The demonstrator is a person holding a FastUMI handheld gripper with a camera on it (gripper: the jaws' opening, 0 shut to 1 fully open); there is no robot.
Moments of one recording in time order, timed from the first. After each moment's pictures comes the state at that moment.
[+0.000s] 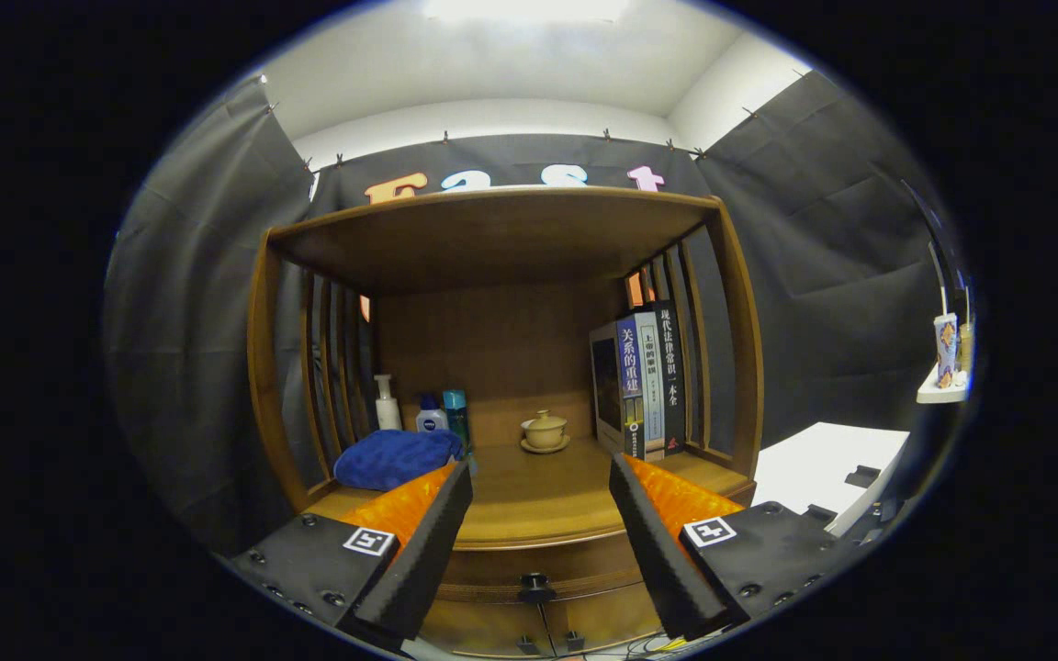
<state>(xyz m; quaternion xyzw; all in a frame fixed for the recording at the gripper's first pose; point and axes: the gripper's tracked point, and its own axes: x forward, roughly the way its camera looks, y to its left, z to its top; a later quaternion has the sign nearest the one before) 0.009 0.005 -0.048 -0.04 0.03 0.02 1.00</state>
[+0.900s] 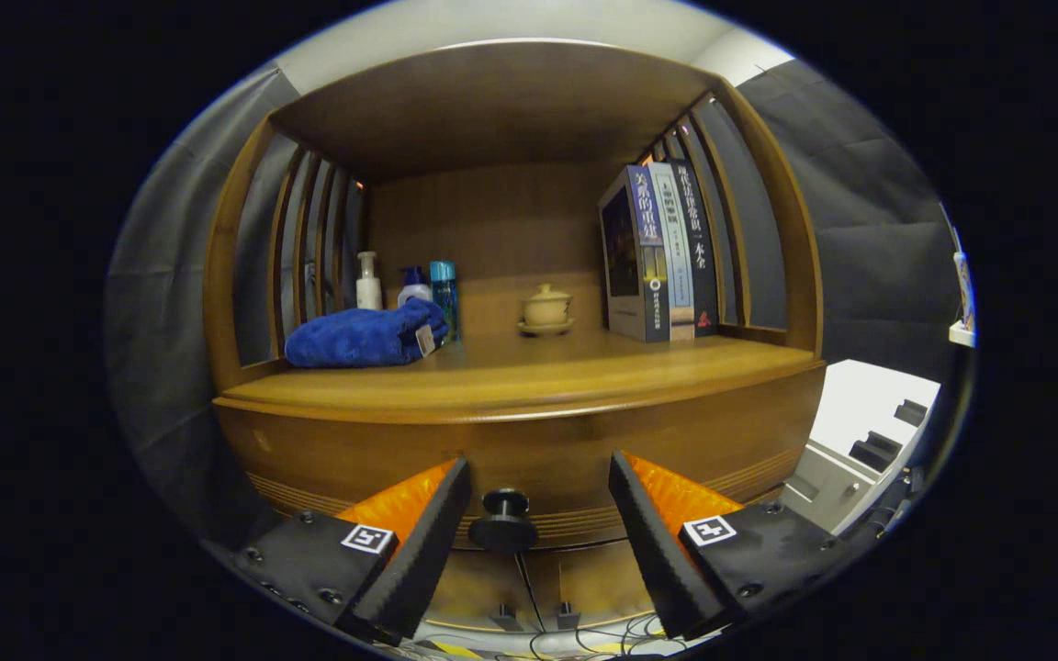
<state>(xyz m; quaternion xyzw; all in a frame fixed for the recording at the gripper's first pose) 0.043 -0.034 -0.229 -0.05 0.15 0.03 0.99</state>
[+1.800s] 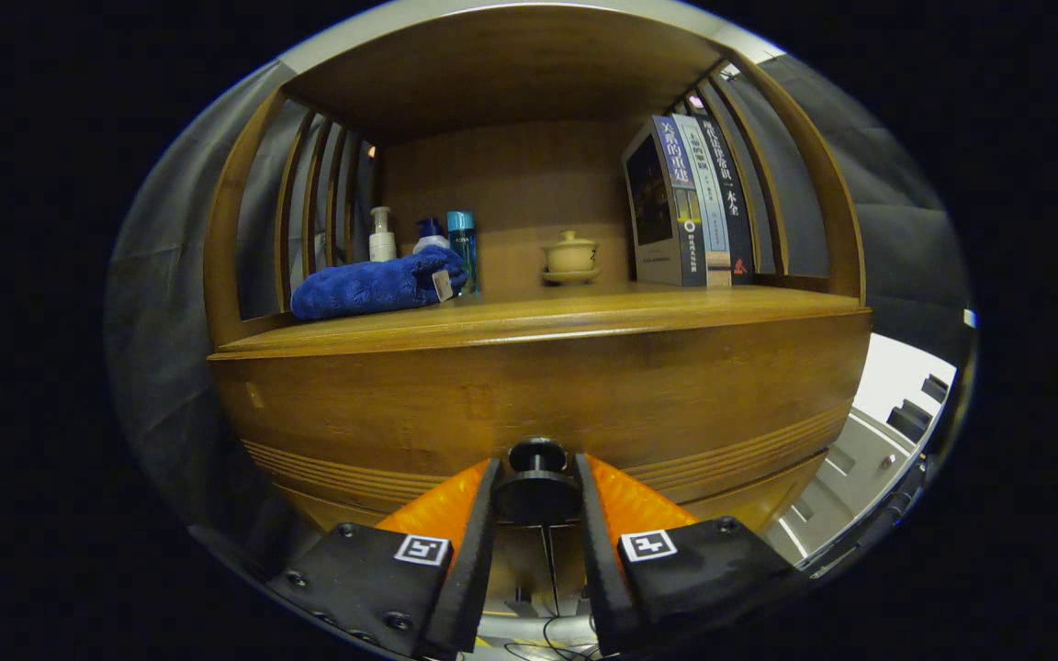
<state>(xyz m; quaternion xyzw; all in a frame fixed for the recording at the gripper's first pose) 0.047 -0.017 -0.272 -0.06 0.19 0.05 0.98</state>
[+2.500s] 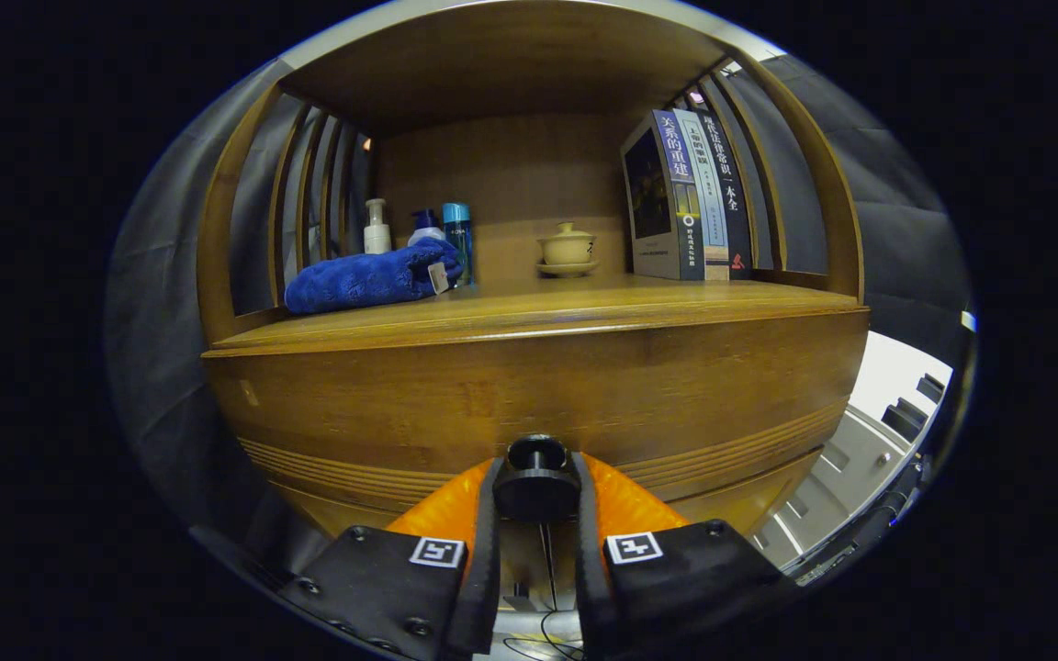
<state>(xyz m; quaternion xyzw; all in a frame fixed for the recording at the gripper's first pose) 0.045 -0.018 -0.274 -0.06 0.20 0.04 0.98</state>
